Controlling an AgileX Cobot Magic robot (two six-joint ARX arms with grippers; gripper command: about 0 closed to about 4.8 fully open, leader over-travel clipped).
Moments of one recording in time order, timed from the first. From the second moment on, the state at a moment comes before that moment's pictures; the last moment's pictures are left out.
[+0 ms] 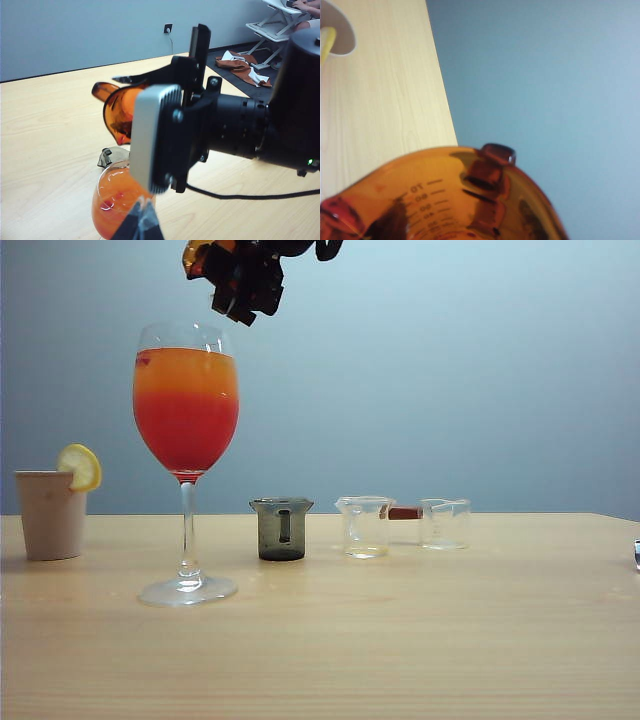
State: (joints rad) left arm -0.51 0.65 1.00 -0.57 0.16 -0.08; right arm 0.90 1.65 1.28 0.24 0.29 -1.10
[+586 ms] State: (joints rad) left arm -0.51 0.65 1.00 -0.57 0.16 -0.06; right arm 0.81 1.58 1.28 0.23 0.22 -0.54
